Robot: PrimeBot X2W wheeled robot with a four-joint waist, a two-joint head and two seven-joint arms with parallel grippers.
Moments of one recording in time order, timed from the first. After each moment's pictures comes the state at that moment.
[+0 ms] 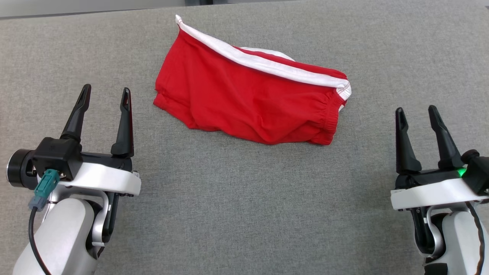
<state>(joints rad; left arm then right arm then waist) -0.38 0.39 -0.37 0.08 -0.45 0.25 -0.23 -0.28 -0.05 0.00 0.17 0.21 0.13 -0.26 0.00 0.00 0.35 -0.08</state>
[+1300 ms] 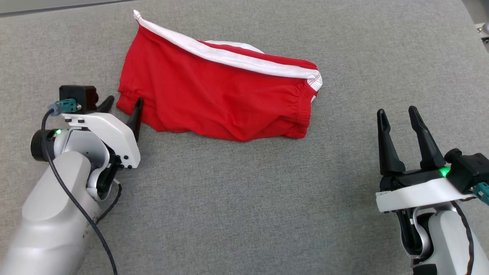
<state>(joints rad) -0.71 0.31 -0.46 0.67 -0.62 0.02 0.10 -0.29 -0.05 0.06 0.18 0.26 0.13 -0.25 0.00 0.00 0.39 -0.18</state>
